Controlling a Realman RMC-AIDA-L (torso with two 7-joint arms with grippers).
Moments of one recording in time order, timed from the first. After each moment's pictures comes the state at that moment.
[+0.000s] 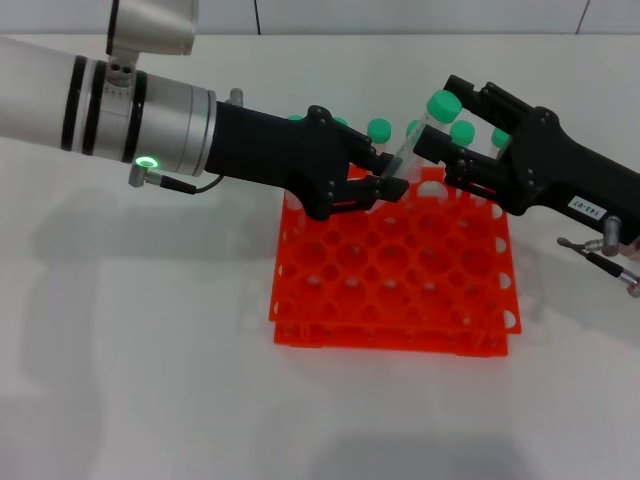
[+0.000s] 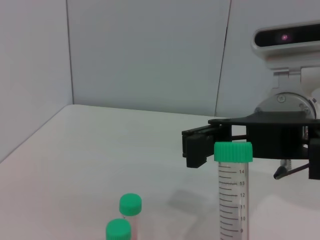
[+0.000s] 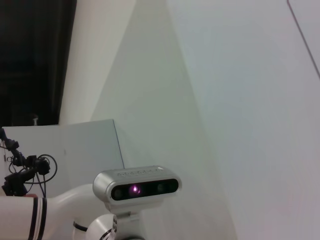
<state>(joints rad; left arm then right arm) -0.83 -2.04 1.03 0.59 1.90 1.50 -1.40 0.64 2.03 -0.81 -0.06 -1.39 -1.72 0.88</state>
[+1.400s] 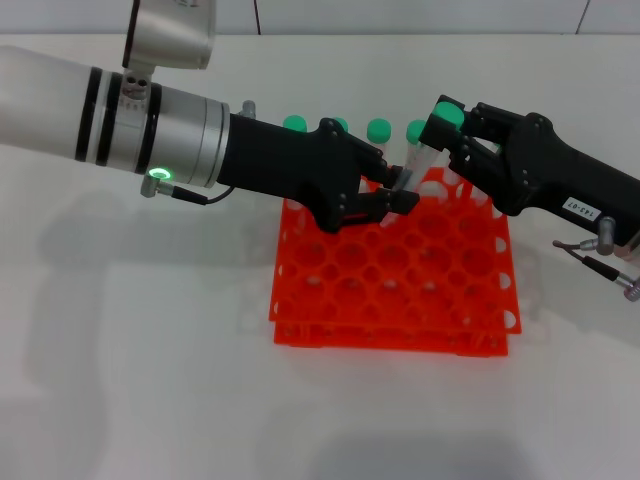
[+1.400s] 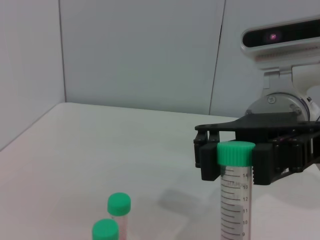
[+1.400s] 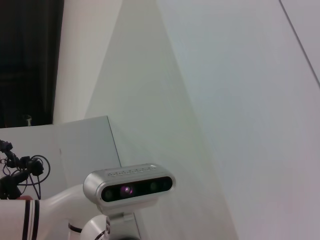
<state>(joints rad) -0.82 -2.06 1.05 0.59 1.90 1.50 -1.40 0.65 2.03 -0.81 -0.05 -1.39 -1.70 0.91</state>
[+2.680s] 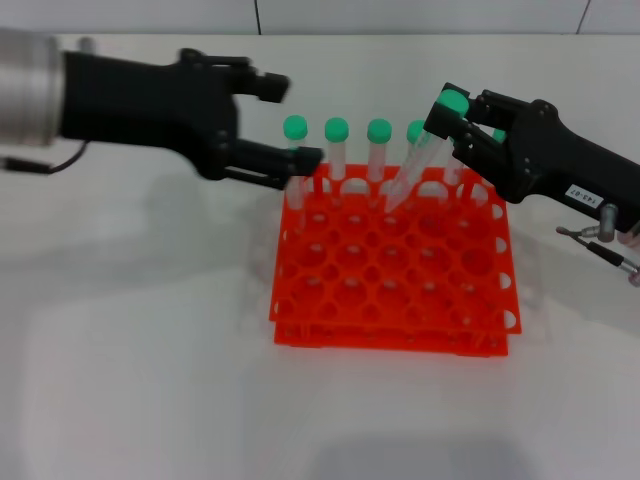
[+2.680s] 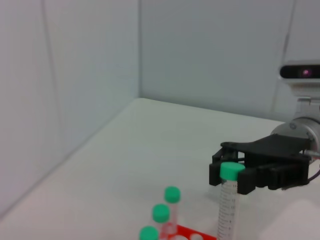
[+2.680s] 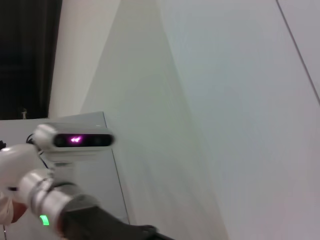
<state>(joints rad) -0.48 -2.08 1.05 1.43 1.95 1.65 -1.94 0.65 2.02 -0.81 -0.08 -1.38 -1.68 0.90</state>
